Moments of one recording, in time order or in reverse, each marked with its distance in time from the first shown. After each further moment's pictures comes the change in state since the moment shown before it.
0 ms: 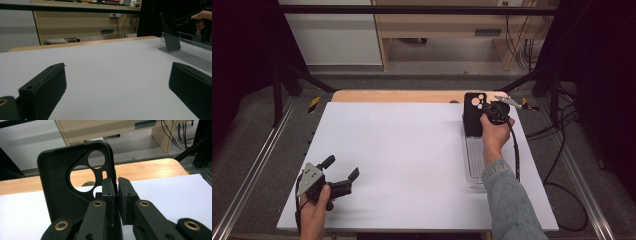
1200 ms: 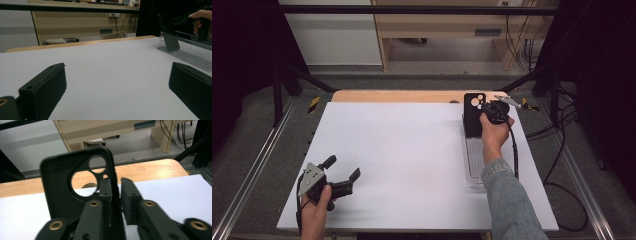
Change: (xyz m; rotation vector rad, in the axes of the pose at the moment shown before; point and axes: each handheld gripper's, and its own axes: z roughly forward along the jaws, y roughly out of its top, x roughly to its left) left arm -0.003 0.000 0.001 0.001 -0.013 0.004; right arm 0.002 0.001 0.001 -0.009 -0.006 0.011
